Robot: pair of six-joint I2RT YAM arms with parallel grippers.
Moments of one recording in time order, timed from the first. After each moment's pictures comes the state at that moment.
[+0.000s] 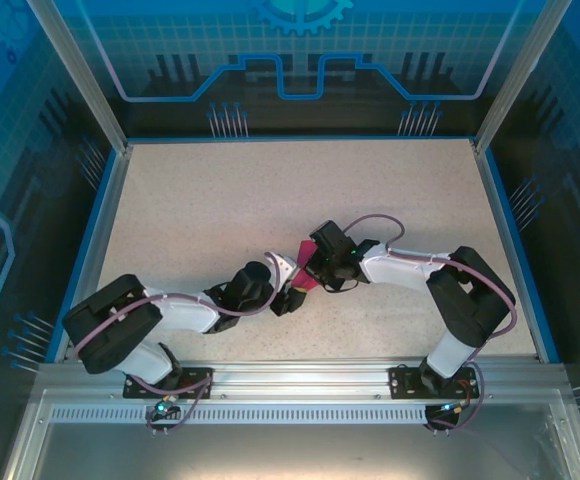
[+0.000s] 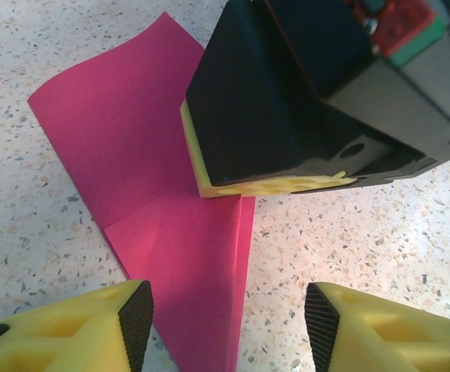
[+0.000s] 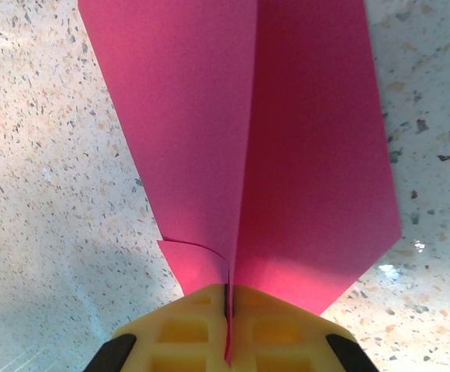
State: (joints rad) left arm -0.82 1.51 0.42 0.53 0.06 -0.17; right arm 0.72 1.66 0.91 -0.30 -0.09 1.33
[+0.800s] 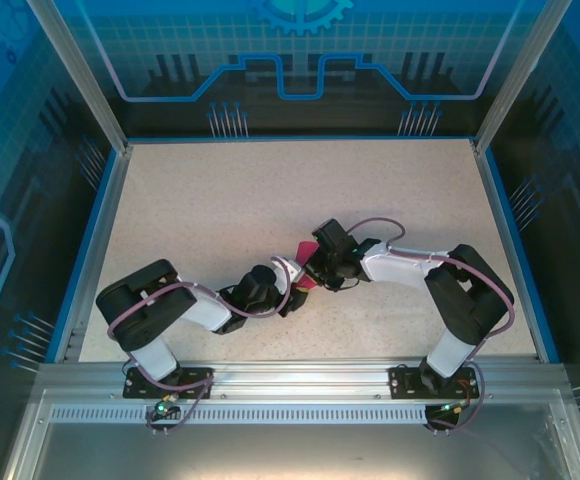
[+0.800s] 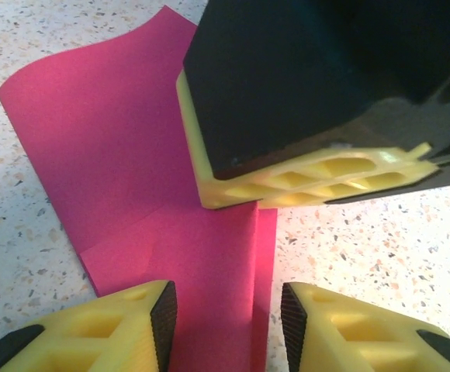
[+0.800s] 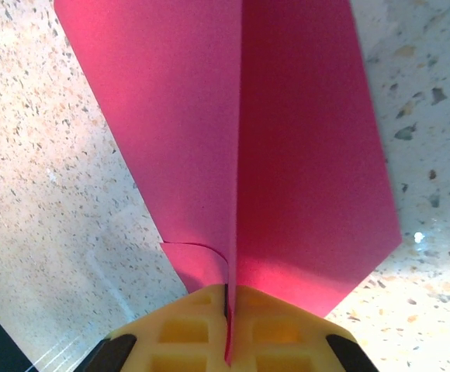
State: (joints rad) left arm -0.82 1.69 0.41 0.72 0.03 -0.16; right arm 0.70 1.68 0.90 -0.28 -0.17 1.40
